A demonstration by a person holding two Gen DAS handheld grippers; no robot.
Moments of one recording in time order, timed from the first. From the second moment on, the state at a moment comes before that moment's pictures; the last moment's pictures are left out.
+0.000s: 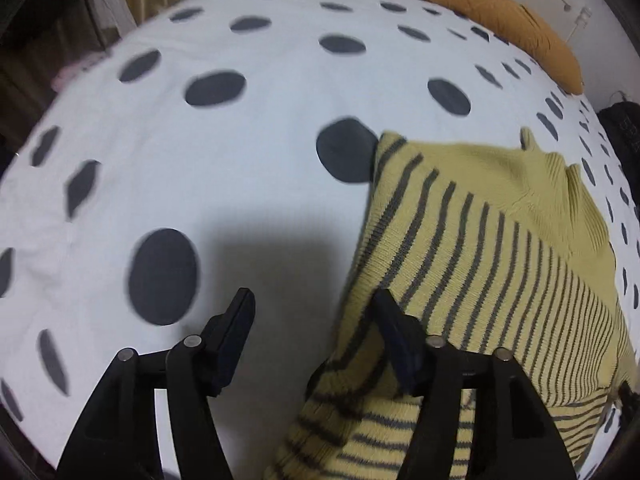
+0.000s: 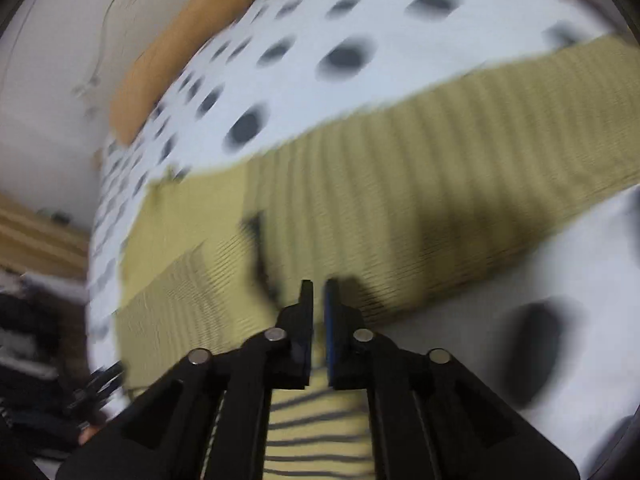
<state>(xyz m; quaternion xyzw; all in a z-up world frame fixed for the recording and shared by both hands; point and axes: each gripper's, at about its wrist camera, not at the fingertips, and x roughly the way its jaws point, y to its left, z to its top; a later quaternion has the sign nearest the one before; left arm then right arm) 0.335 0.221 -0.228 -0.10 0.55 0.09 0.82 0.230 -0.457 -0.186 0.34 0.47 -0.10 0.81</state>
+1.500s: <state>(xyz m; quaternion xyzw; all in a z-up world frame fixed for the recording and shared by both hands) 0.337 0.177 -0.248 -0.22 0.56 -0.09 0.79 0.345 -0.160 -0.240 0.33 0.53 0.19 0.76</state>
